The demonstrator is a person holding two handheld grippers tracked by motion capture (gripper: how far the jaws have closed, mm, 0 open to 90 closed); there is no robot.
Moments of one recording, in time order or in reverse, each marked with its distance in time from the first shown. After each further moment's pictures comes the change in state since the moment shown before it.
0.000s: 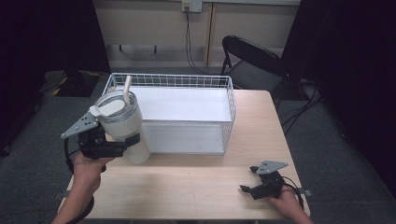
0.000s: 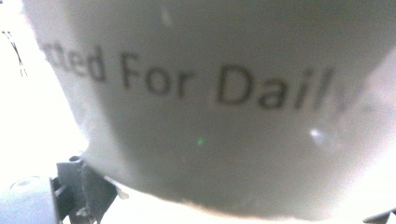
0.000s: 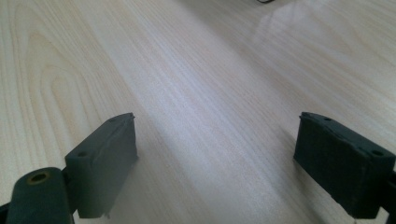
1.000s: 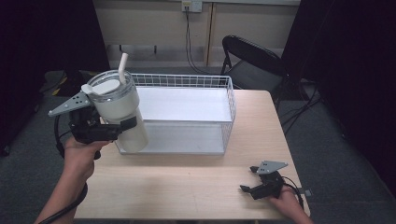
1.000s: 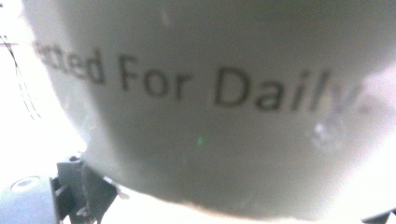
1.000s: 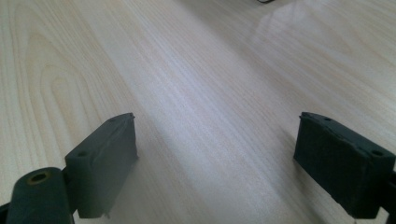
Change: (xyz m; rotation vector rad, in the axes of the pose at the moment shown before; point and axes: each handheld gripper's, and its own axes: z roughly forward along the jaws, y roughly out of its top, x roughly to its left) left arm 0.000 0.056 -0.003 0.003 -0.011 -0.028; right arm 0.000 0.000 0.000 0.000 0.000 0.001
